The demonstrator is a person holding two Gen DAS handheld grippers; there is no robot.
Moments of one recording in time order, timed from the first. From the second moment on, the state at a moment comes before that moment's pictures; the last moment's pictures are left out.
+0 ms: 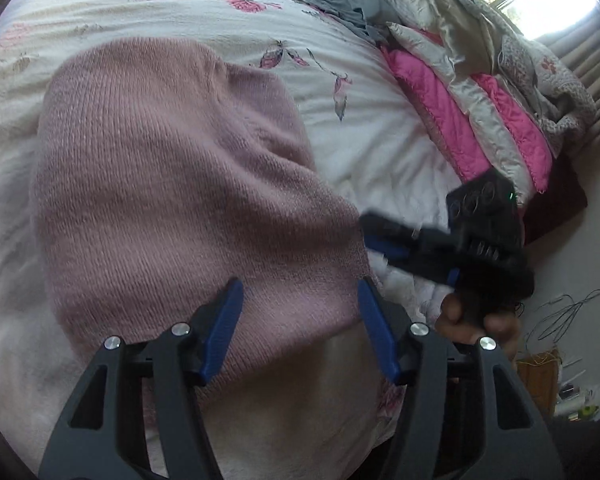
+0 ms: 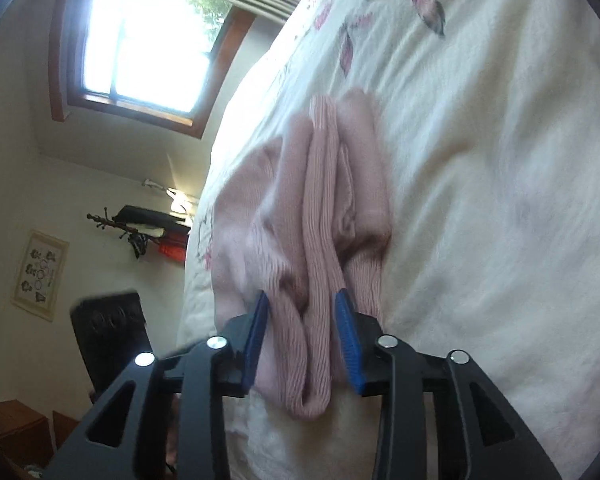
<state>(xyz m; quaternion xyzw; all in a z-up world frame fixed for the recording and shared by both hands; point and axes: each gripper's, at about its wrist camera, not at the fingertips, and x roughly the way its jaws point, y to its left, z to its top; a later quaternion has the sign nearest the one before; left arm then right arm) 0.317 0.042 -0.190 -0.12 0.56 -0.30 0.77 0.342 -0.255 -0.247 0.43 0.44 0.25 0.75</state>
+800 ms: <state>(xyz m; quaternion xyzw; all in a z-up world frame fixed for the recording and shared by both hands) 0.359 0.113 -0.144 -0.16 0.49 -0.30 0.81 0.445 -0.234 -0.239 0.36 0.49 0.23 0.76</state>
